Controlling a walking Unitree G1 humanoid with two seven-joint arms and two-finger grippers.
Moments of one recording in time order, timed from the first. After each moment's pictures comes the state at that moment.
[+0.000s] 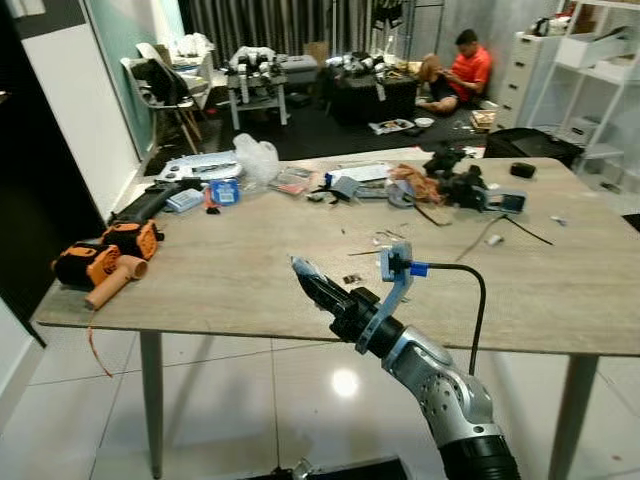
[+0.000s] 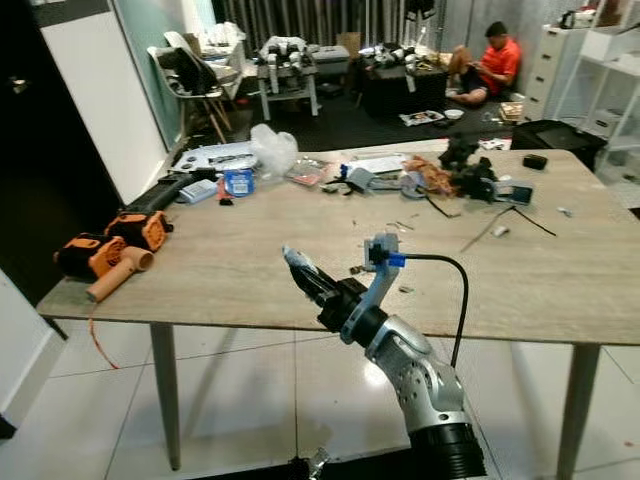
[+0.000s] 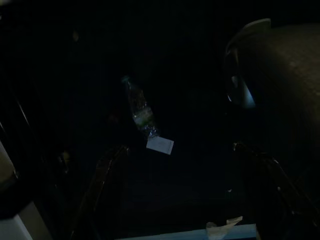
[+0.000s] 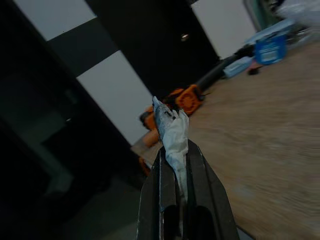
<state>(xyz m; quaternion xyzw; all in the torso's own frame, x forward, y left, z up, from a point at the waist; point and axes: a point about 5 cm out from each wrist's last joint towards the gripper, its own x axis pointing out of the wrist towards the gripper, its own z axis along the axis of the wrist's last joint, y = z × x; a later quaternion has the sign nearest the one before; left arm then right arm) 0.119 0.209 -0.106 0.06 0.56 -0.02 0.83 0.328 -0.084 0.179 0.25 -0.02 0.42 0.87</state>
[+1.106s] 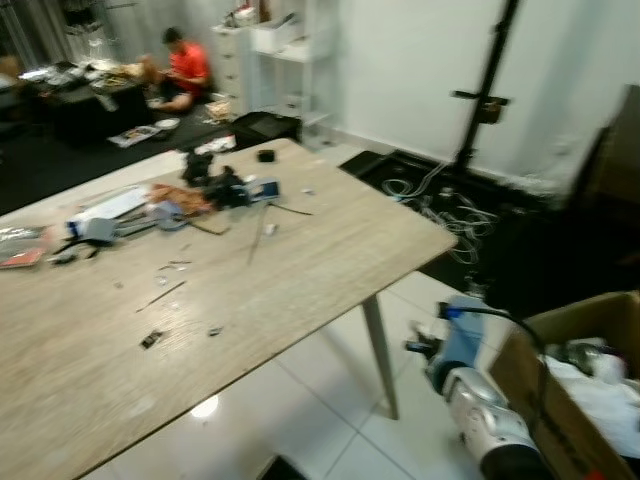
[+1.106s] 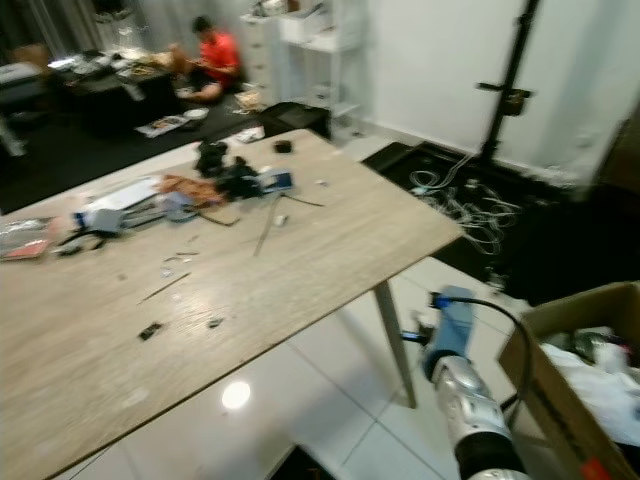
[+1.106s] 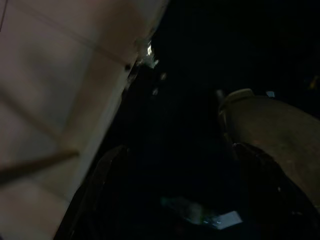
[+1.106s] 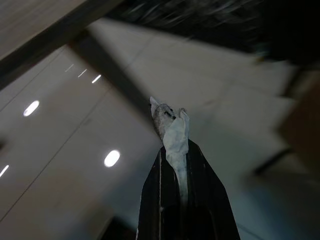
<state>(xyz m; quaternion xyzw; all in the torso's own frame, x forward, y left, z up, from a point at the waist) 0.135 0.208 -0.101 0.05 0.54 -0.03 0.84 0.345 -0.209 0.088 0.08 0.12 -0.05 0.99</state>
